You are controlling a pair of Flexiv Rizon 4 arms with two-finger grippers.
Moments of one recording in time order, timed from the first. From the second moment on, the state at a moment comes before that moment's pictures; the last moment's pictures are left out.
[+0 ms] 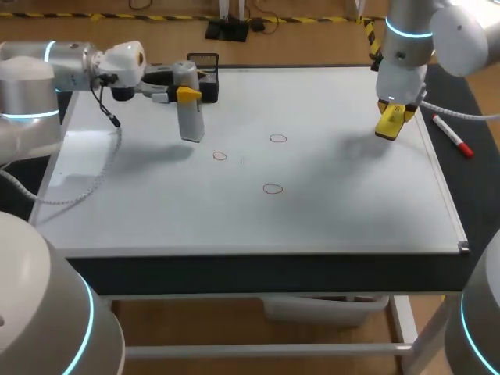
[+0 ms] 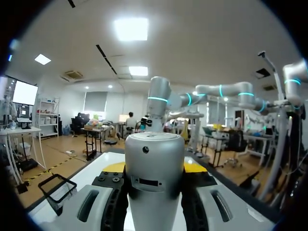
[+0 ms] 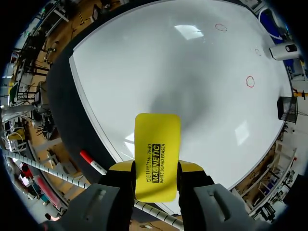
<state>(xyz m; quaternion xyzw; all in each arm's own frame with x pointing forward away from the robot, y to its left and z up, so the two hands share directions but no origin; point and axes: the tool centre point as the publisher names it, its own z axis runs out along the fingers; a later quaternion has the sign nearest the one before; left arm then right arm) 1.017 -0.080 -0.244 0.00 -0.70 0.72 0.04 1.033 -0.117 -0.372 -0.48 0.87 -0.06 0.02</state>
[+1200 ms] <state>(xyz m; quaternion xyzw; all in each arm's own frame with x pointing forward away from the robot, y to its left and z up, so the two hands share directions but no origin) 1.111 0.074 -0.245 0.16 -0.70 0.68 -0.12 1.033 -0.117 -0.372 -0.48 0.87 -0.06 0.02</state>
